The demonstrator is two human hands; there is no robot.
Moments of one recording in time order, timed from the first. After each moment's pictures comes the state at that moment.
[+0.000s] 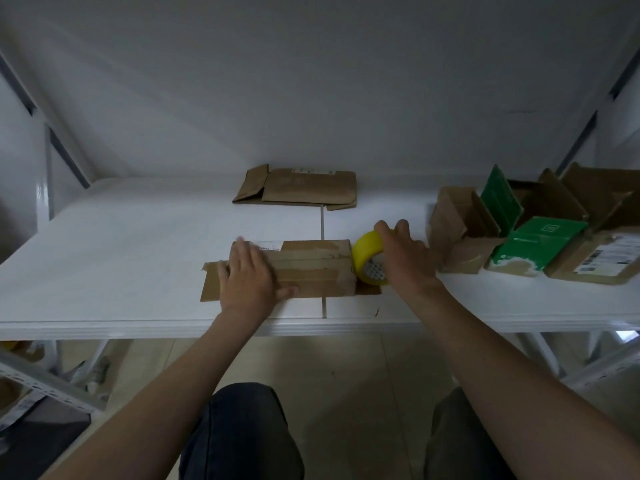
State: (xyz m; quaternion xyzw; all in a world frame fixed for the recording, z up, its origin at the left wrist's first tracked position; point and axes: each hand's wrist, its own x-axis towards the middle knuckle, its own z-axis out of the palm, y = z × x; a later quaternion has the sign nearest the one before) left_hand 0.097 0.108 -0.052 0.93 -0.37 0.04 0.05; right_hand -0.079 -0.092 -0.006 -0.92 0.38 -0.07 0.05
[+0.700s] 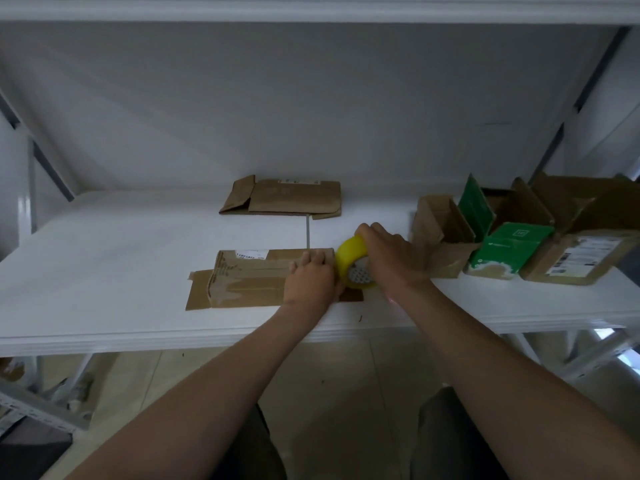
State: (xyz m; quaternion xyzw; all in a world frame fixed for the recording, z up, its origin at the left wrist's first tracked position) left_hand 0.030 0.009 -0.045 0.86 -0.51 0.00 0.07; right_hand -0.086 -0.093 0.016 -0.94 0.34 -0.08 0.04
